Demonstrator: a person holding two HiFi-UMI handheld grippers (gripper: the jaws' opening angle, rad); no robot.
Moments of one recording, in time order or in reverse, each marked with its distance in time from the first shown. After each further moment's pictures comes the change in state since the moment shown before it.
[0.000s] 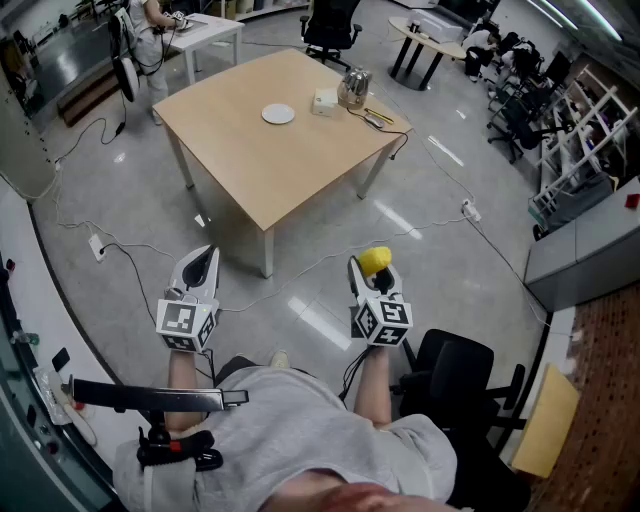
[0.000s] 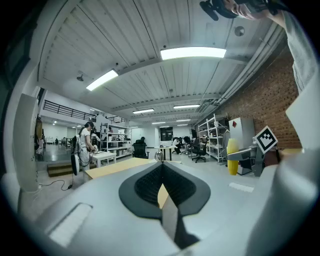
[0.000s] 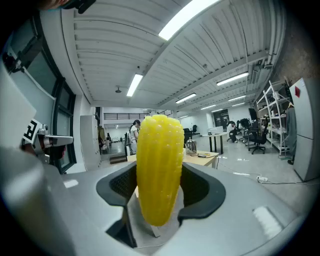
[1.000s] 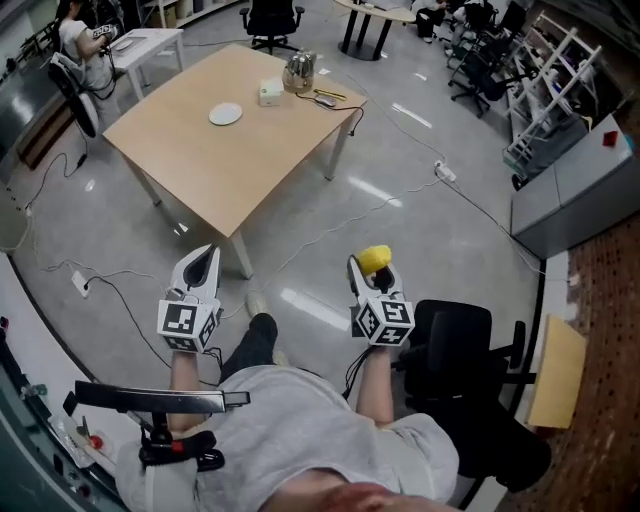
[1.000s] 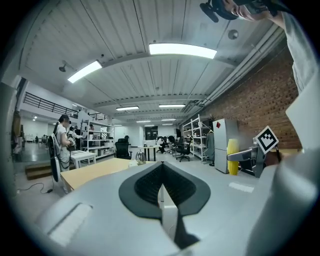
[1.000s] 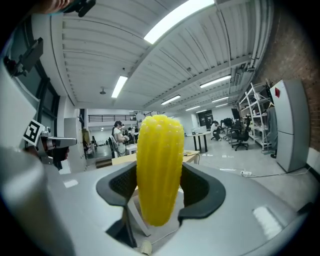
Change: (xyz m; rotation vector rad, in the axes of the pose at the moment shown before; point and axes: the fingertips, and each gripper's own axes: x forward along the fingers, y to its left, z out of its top) left arm 0.070 -0.069 0.009 0.009 0.014 -0.184; right arm -0.046 -0.073 -0.007 0.065 -0.015 -0.154
